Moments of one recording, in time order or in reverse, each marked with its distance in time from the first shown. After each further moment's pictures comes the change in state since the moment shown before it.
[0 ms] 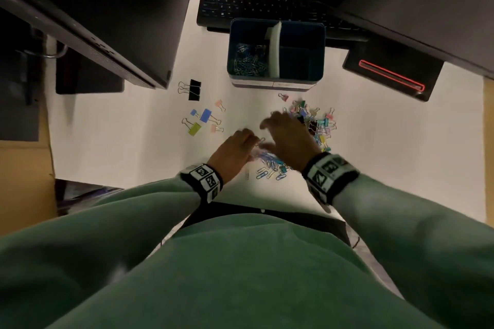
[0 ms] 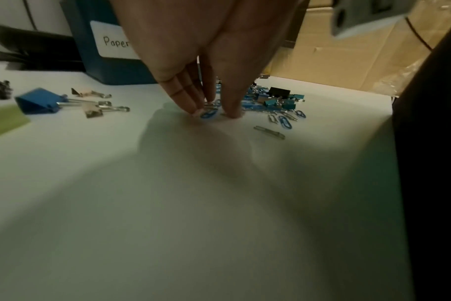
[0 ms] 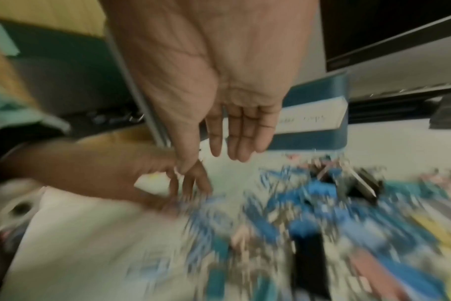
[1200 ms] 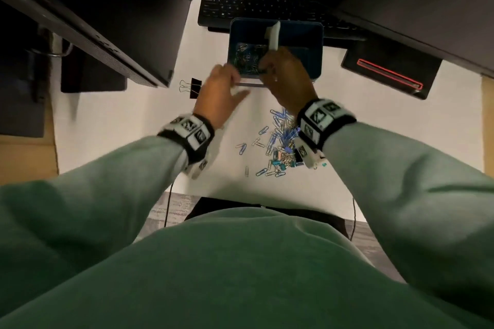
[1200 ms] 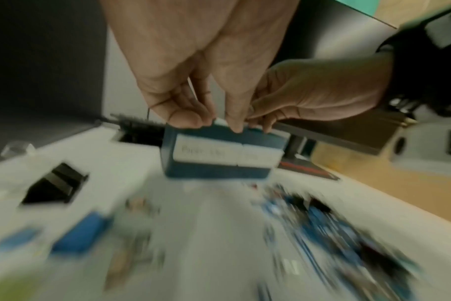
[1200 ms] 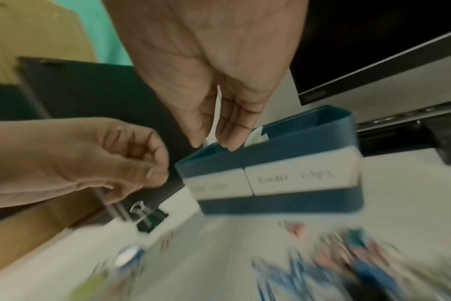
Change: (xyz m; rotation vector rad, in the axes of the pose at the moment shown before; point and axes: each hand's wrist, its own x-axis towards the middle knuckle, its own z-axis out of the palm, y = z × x) left_hand 0.044 -0.004 -0.112 -0.290 0.391 -0.353; right_hand 0.074 0.012 -0.052 0.371 0.310 0.097
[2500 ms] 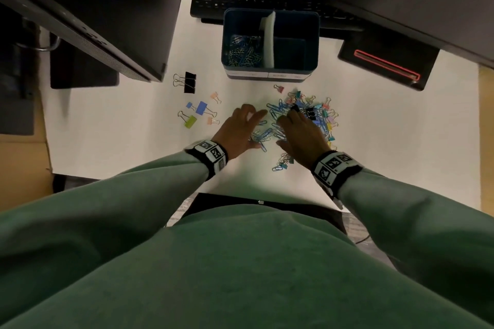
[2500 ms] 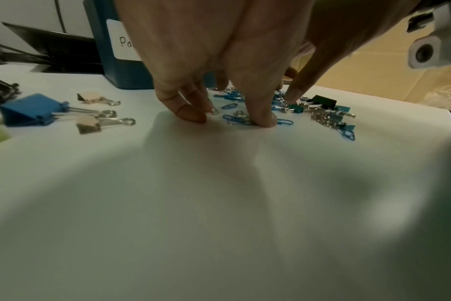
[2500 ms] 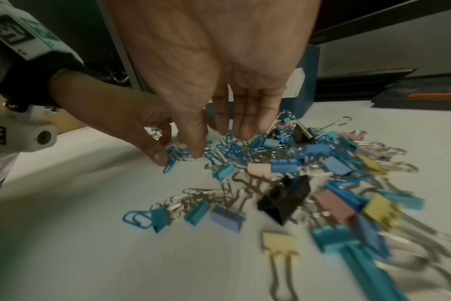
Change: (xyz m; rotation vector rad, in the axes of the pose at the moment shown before) left_hand -0.047 -0.031 0.084 0.329 -0.433 0.292; right_hand -0.115 0.062 0.030 -0.513 -0.353 -0.009
